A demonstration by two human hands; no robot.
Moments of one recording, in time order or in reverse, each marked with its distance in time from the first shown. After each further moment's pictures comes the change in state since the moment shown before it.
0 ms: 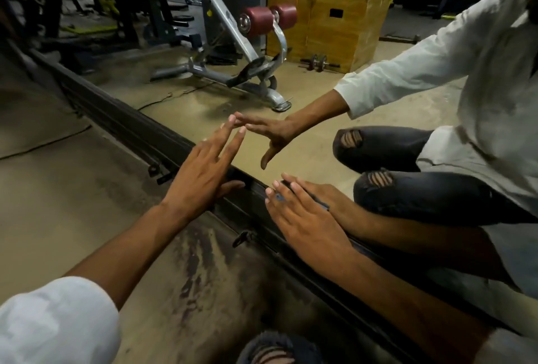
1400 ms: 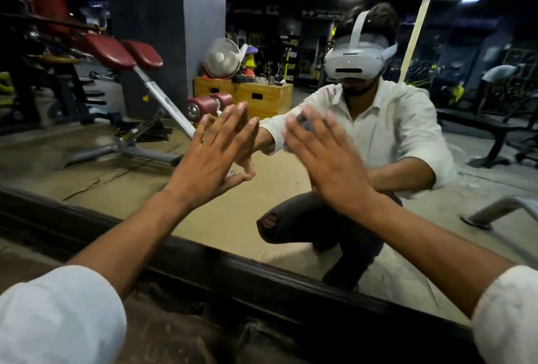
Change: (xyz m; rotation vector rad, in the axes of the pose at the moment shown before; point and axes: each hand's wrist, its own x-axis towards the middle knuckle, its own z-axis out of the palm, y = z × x) left_hand 0.136 -0.135 -0.118 0.056 0.403 0.334; right_hand 0.131 0.141 -0.184 -0.389 0.450 0.394
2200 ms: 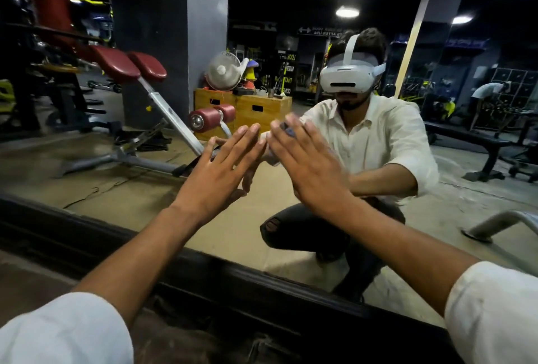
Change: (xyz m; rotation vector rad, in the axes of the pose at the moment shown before) left_hand -0.017 -0.018 0.004 0.043 -0.086 0.005; right_hand 0.048 -0.050 0.008 0.071 -0.041 0.062
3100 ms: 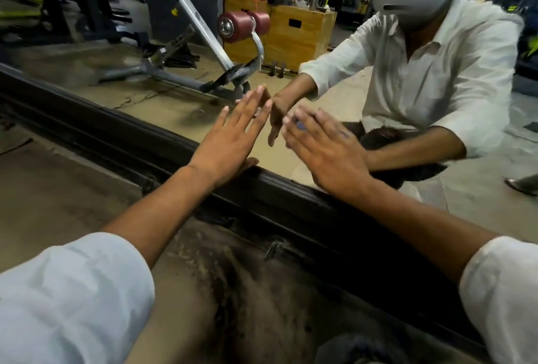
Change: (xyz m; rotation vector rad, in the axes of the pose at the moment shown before) left_hand -0.107 0.049 0.063 -0.074 -0.338 -0.126; right_hand -0.108 -0.082 0.071 0.063 -0.122 -0.239
